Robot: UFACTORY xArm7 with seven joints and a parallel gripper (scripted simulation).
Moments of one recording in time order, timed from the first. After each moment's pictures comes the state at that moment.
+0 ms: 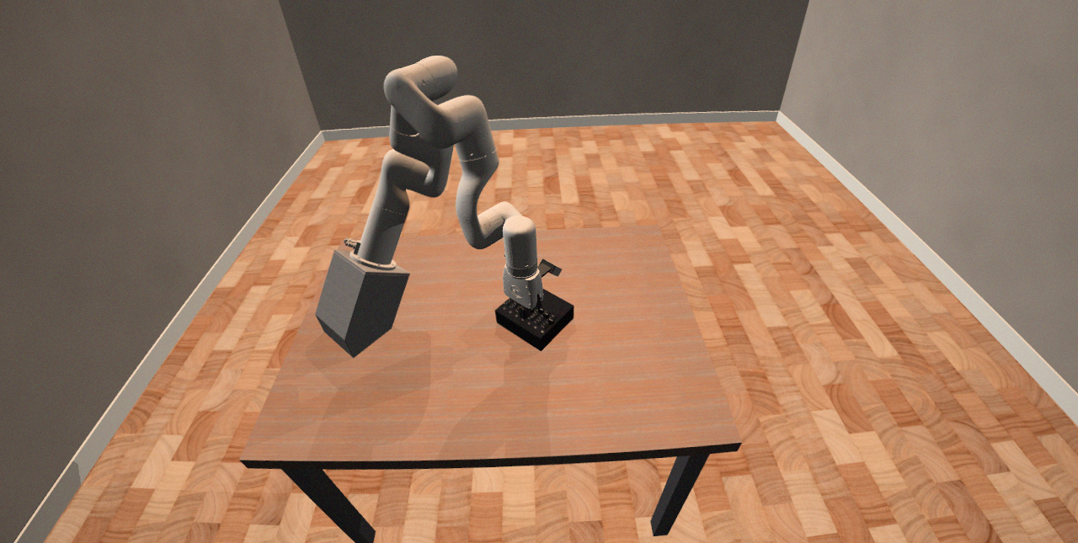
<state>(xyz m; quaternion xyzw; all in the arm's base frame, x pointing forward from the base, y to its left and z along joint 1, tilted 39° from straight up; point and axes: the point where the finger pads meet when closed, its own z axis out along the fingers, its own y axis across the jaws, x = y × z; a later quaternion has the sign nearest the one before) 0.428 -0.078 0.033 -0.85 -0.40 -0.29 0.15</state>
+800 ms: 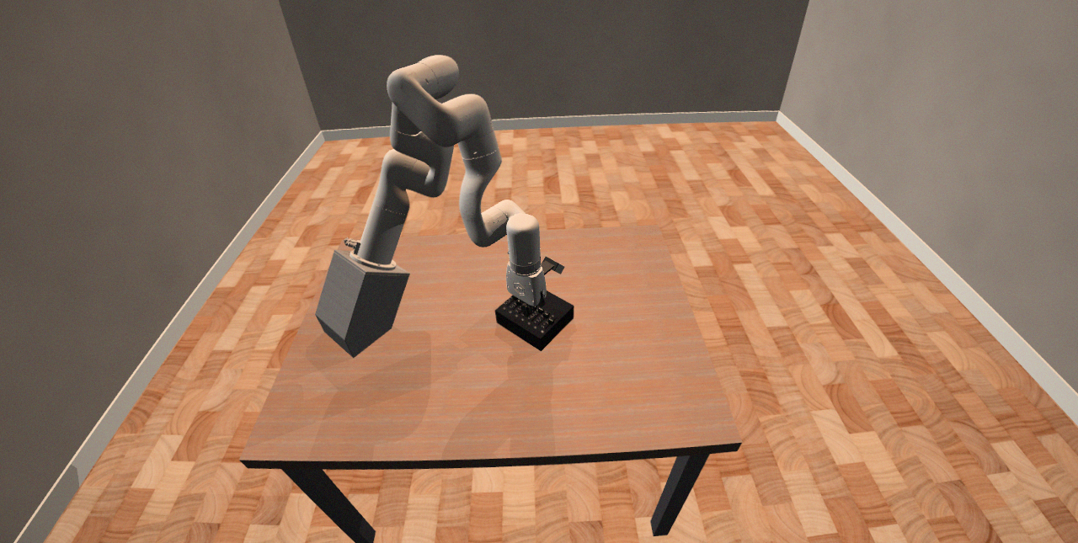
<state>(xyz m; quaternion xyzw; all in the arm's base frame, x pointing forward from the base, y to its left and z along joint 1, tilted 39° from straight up) 0.435 -0.070 0.040 -0.85 -0.40 -0.29 0.15</state>
